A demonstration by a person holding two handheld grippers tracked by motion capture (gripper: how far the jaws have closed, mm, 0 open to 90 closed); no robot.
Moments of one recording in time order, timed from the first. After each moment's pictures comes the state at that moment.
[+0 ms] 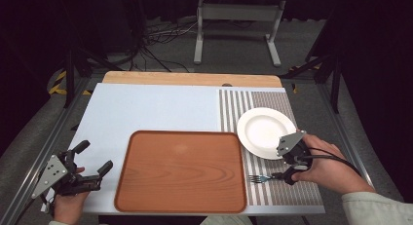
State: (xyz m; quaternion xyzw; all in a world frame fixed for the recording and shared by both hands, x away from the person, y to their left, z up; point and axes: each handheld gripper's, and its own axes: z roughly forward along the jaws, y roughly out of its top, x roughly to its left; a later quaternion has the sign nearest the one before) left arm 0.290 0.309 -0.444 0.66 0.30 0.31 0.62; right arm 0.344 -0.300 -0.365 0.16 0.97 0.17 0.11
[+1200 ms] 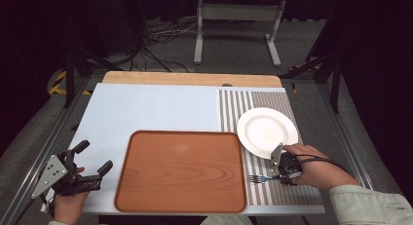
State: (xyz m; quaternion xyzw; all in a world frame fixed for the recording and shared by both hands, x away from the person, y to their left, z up) left arm 0.290 0.309 -0.444 0.66 0.30 0.31 0.62; right arm 0.354 -0.297 -0.410 0.05 1.00 -0.01 0.03
